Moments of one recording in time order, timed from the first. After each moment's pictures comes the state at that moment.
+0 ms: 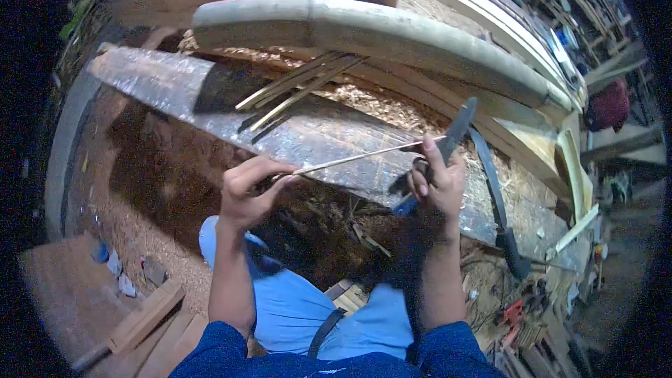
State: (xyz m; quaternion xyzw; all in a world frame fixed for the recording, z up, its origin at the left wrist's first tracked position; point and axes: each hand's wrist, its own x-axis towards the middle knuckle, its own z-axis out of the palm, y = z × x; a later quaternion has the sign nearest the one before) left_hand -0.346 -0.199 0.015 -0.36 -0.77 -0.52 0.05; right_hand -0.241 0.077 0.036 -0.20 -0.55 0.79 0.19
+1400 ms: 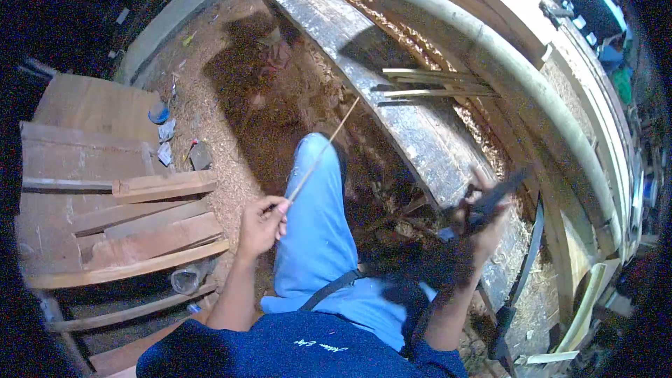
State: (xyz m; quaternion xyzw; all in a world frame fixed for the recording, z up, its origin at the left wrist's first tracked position) left_hand -0.139 -0.291 0.016 0.27 -0.74 -0.62 -0.06; right_hand -0.232 0.062 0.030 -0.09 -0.52 0.85 0.07
